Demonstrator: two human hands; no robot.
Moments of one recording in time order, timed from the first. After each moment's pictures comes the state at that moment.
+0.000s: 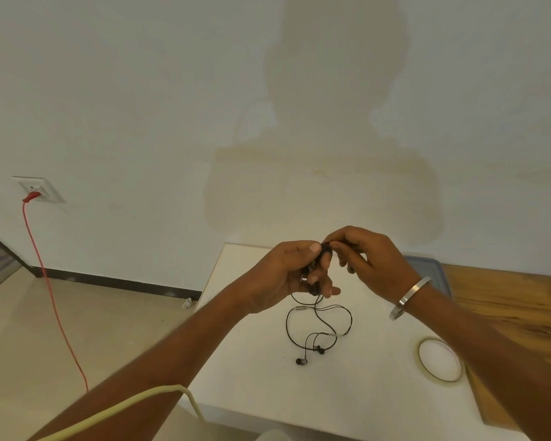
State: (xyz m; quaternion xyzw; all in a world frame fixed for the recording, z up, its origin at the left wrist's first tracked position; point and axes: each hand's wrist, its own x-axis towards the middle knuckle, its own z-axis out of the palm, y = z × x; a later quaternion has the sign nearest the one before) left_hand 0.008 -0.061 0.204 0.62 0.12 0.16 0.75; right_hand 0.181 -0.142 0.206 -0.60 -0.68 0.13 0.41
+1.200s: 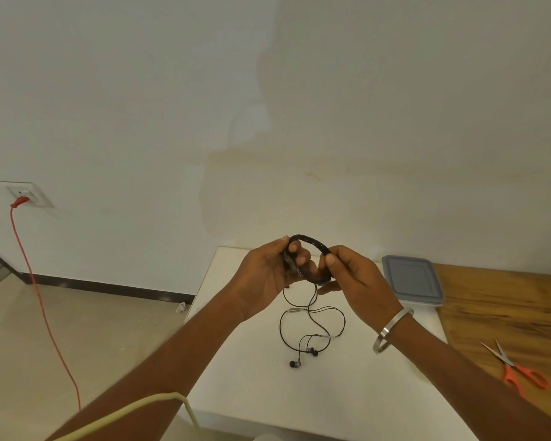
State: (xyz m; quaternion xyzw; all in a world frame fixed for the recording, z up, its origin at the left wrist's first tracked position) left_hand 0.010 -0.056 0.197 0.47 0.20 0.23 0.83; right_hand 0.156 -0.157 0.182 -0.61 -0.51 0.29 0.53
